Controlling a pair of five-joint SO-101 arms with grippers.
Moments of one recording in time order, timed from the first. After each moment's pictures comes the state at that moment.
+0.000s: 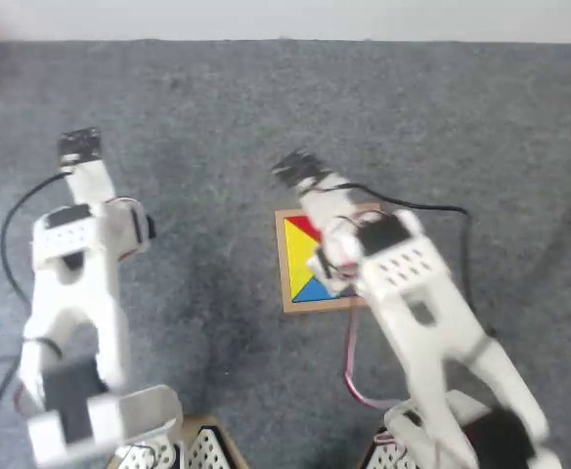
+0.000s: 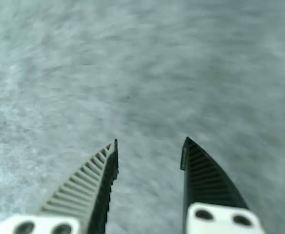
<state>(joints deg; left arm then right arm) -21.3 -13.6 42.9 51.7 0.1 -26.1 -27.4 36.3 67.7 12.9</state>
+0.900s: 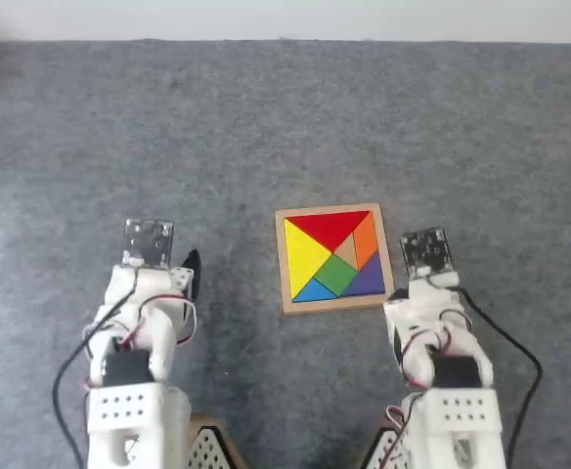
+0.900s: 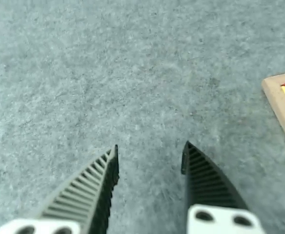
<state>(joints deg) -11.6 -80.5 95.3 37.1 -6.3 -4.4 -80.7 94.6 44.7 11.0</state>
